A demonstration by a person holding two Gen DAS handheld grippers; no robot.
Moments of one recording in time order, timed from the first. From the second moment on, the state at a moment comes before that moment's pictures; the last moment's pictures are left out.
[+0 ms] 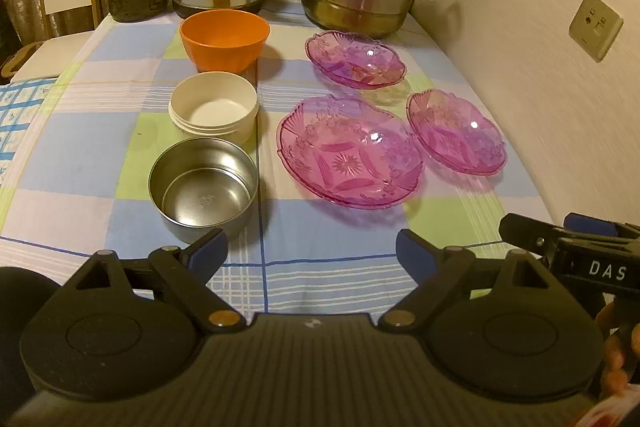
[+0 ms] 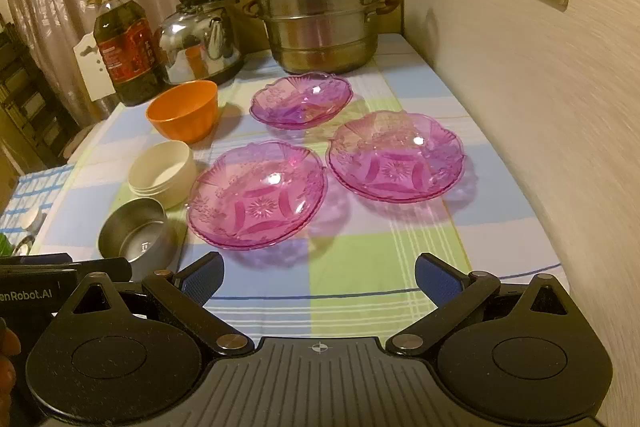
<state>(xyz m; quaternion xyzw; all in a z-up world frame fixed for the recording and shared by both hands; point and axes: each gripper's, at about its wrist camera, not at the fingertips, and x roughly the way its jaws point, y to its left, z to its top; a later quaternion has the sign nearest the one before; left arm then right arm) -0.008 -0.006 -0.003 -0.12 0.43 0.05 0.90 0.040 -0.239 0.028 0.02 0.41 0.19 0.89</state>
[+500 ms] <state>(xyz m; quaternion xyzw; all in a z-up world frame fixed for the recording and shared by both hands) -0.010 -0.007 -0.003 -0.12 0.43 0.05 0.90 0.038 -0.240 0.026 0.02 0.41 0.19 0.89</state>
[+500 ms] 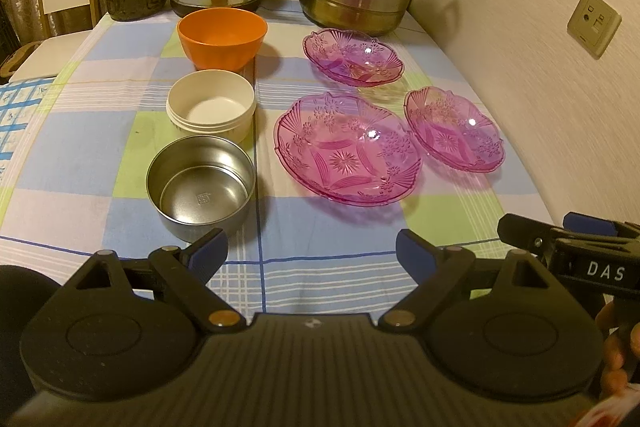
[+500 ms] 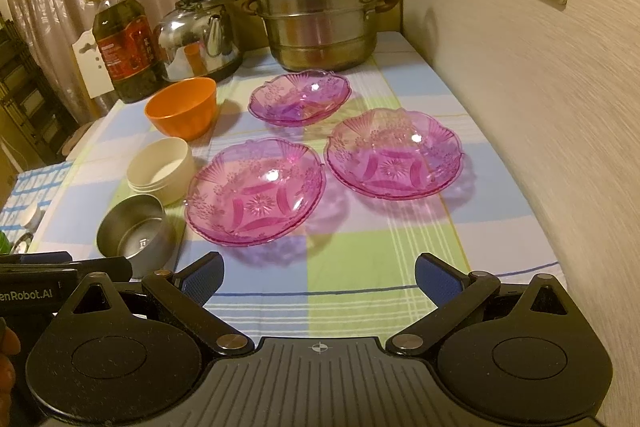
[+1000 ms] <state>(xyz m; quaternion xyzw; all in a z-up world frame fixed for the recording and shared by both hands) -0.010 -0.009 -0.003 -0.12 0.43 0.05 0.90 0.038 -0.239 0.027 0.02 0.42 0.19 0.89</state>
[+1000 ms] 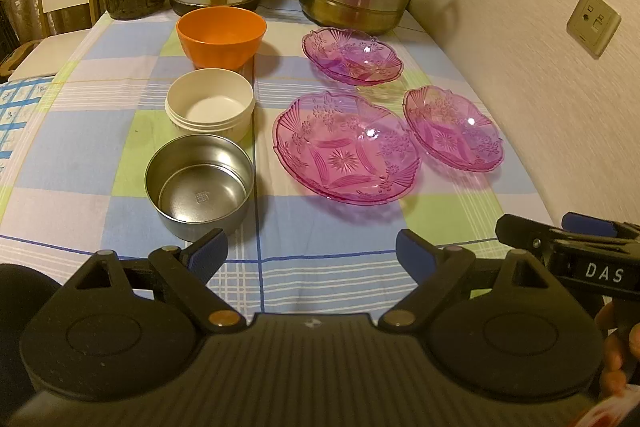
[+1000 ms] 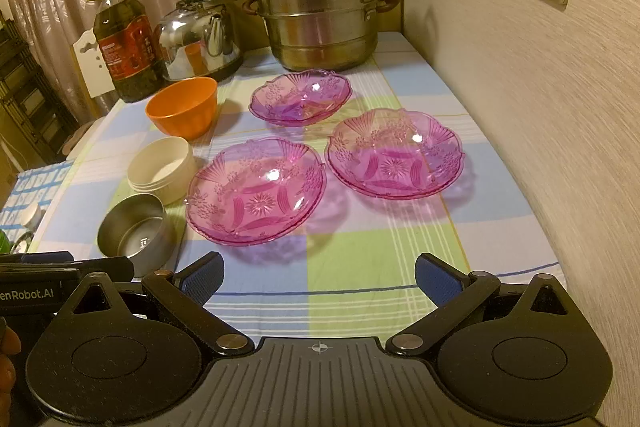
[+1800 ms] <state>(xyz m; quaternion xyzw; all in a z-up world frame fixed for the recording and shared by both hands) -0.009 -0.011 -0.003 -0.12 0.43 0.05 0.89 0.038 -0.240 0.026 0.02 0.42 0.19 0.89</state>
